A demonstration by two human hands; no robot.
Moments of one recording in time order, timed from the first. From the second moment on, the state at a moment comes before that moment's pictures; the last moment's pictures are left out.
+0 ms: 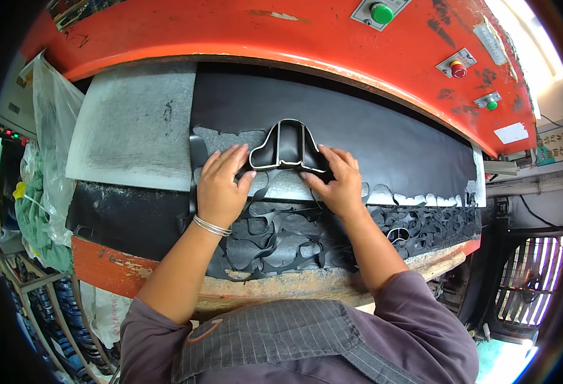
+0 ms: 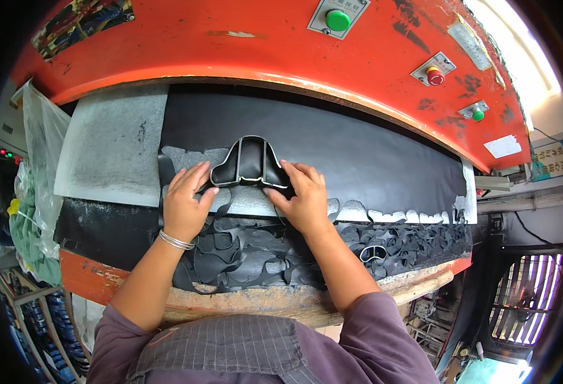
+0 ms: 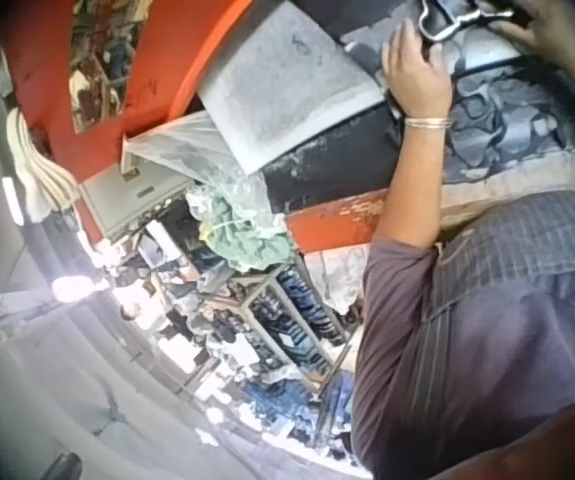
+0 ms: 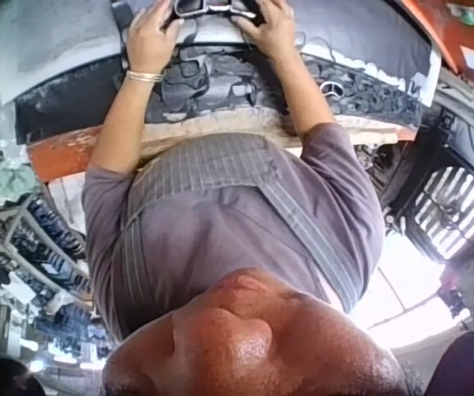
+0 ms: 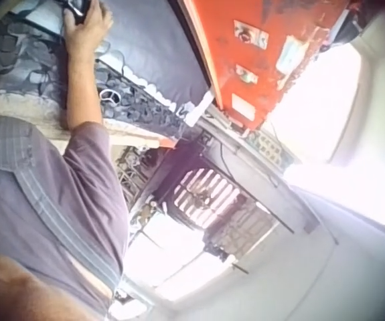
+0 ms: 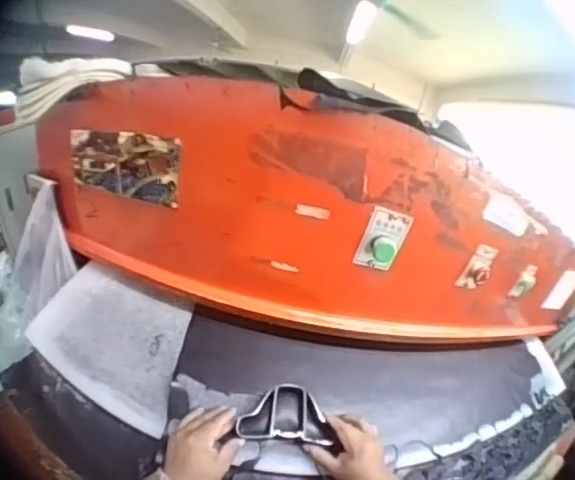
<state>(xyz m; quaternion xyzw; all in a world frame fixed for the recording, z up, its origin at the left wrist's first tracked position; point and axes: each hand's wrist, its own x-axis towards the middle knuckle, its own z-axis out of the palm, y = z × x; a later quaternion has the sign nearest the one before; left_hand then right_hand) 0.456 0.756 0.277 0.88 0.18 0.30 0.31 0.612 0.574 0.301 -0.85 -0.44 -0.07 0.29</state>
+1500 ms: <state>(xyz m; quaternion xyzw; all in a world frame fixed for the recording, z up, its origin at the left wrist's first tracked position) 0.327 0.560 0.338 0.93 0.21 0.17 0.24 0.461 0.414 0.346 -0.74 -0.64 0.08 0.18</state>
